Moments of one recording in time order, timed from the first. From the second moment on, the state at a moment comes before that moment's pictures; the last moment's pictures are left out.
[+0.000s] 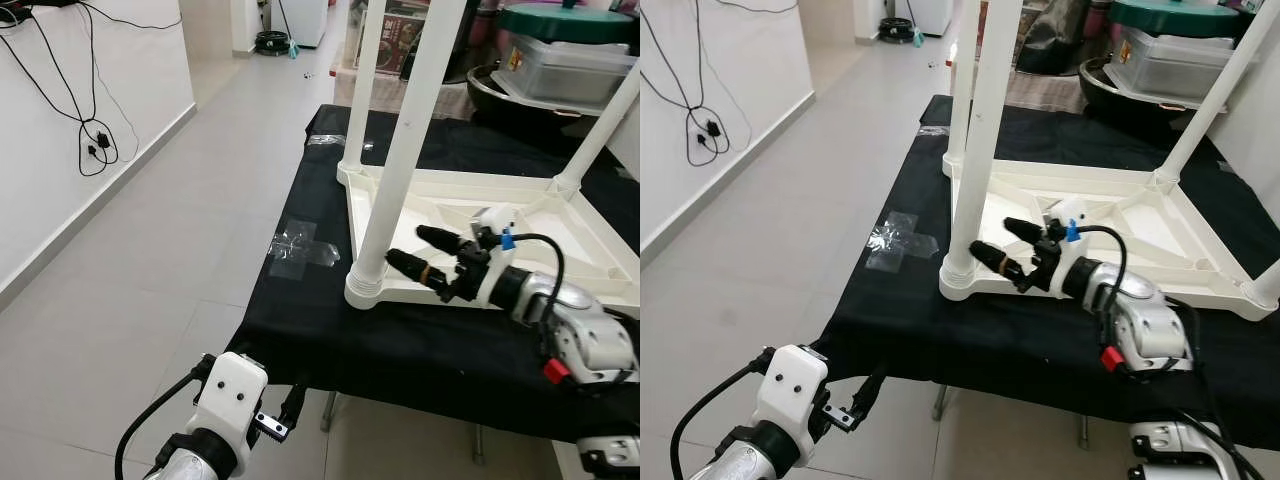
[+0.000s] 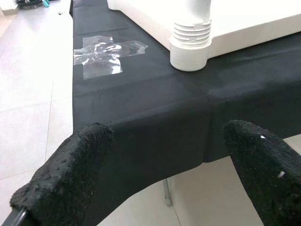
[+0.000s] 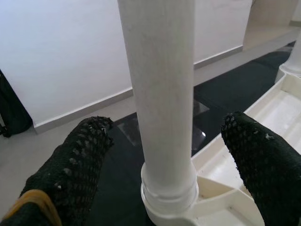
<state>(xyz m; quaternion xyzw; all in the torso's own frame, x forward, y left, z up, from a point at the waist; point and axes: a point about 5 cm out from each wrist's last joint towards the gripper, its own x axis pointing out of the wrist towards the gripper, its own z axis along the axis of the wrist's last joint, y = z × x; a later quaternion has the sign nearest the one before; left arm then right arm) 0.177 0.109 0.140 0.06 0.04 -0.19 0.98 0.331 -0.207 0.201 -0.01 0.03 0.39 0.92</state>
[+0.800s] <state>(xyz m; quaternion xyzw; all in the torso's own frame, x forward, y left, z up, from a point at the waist) 0.178 0.105 0.142 0.06 0.03 -0.20 0.98 0.359 -0.179 0.223 -0.02 -0.04 0.40 0.92</state>
